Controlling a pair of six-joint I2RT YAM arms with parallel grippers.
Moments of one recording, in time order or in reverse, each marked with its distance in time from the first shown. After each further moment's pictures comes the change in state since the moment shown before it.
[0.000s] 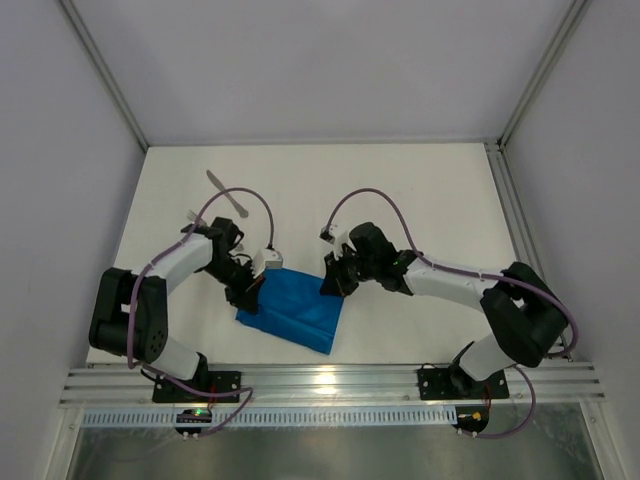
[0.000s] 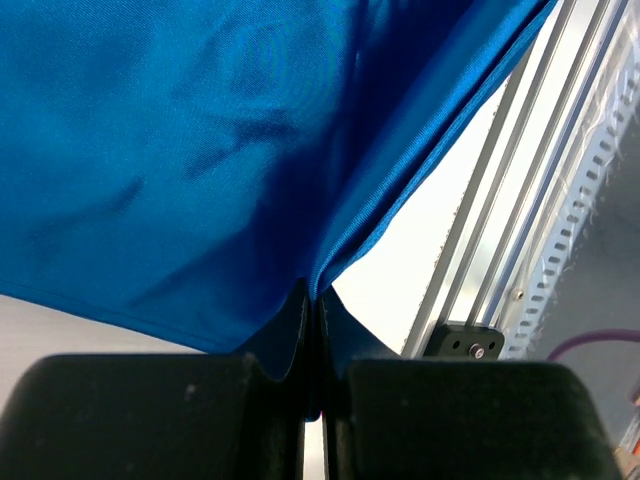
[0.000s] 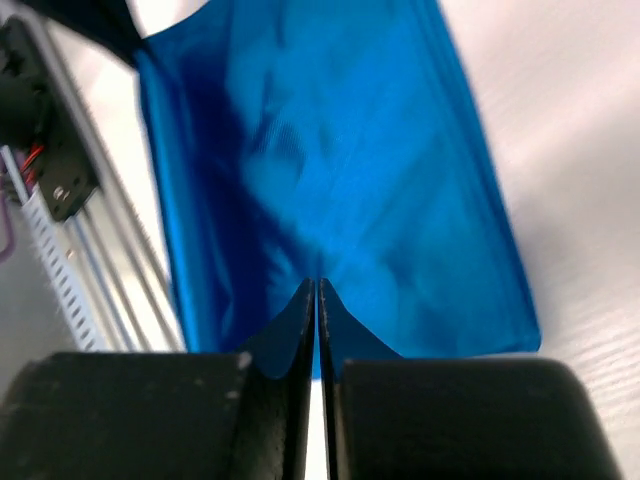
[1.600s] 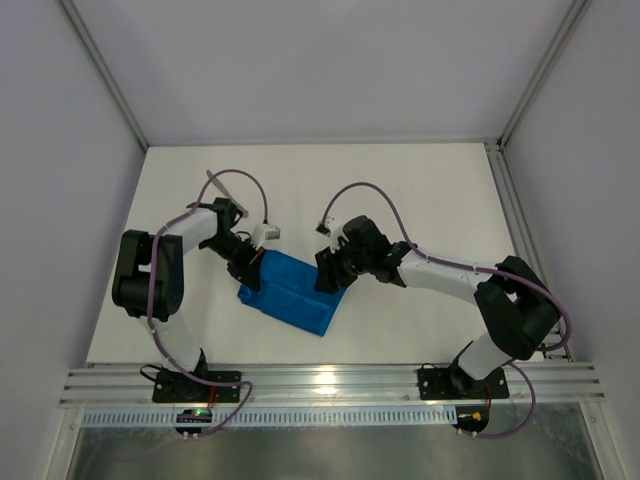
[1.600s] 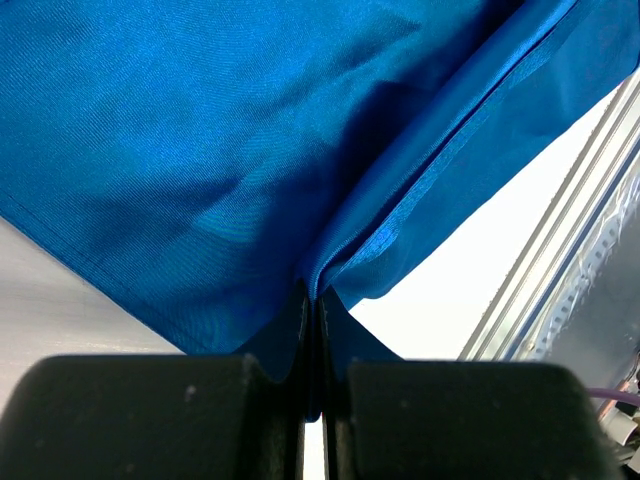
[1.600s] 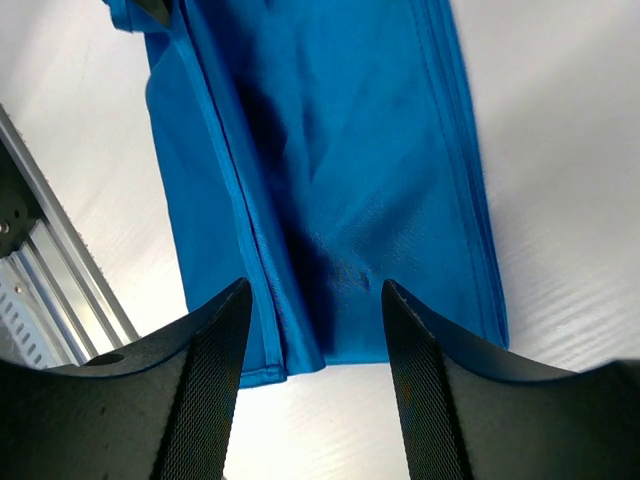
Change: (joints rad) left arm 0.079 0.282 0.224 0.050 -0.006 -0.146; right arm 0.002 0.080 0.116 -0.078 0.125 -0.017
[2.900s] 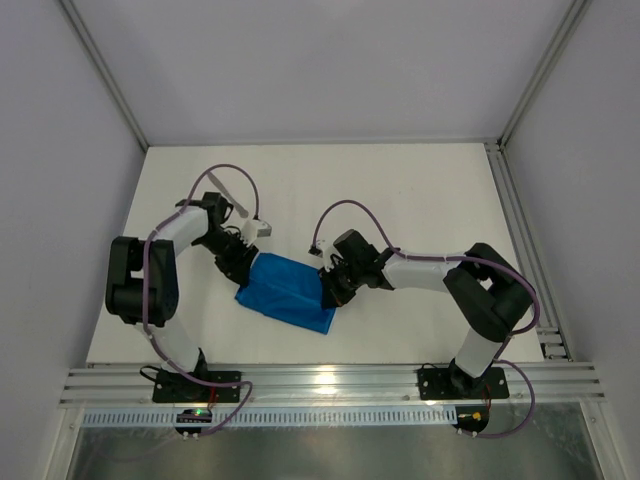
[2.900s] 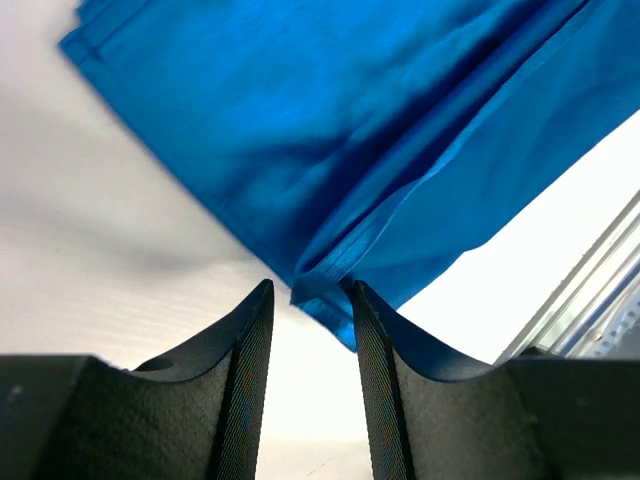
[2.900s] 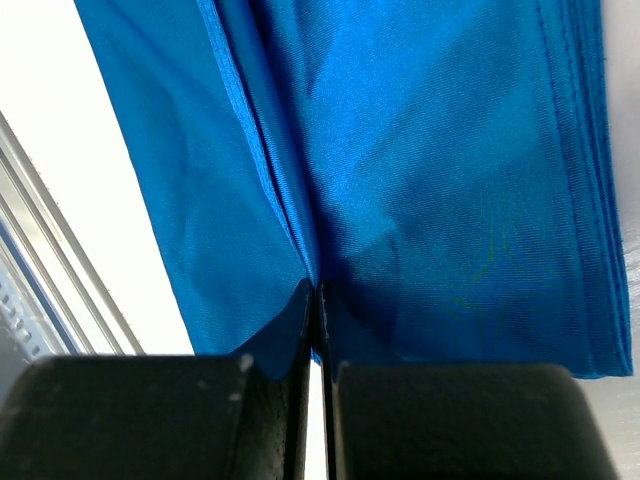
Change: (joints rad) left arm 0.041 -0.047 0.015 -0.005 -0.148 0.032; right arm 0.029 0.167 -0.016 -0.015 -0.106 -0.056
